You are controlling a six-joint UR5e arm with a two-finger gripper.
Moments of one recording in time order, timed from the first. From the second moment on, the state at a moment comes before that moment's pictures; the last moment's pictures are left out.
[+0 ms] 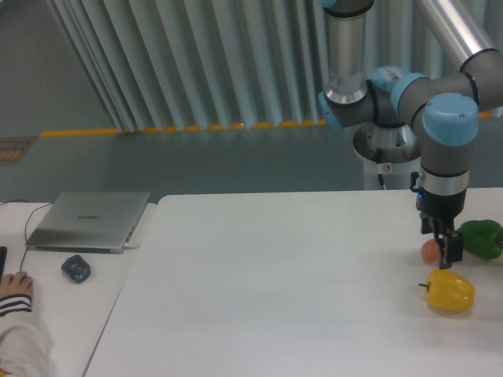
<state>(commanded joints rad) 2.45 -1.81 -1.61 -1.23 1.53 1.64</state>
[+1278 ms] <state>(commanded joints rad) 2.41 -1.89 -1.62 -1.05 1.64 1.60</state>
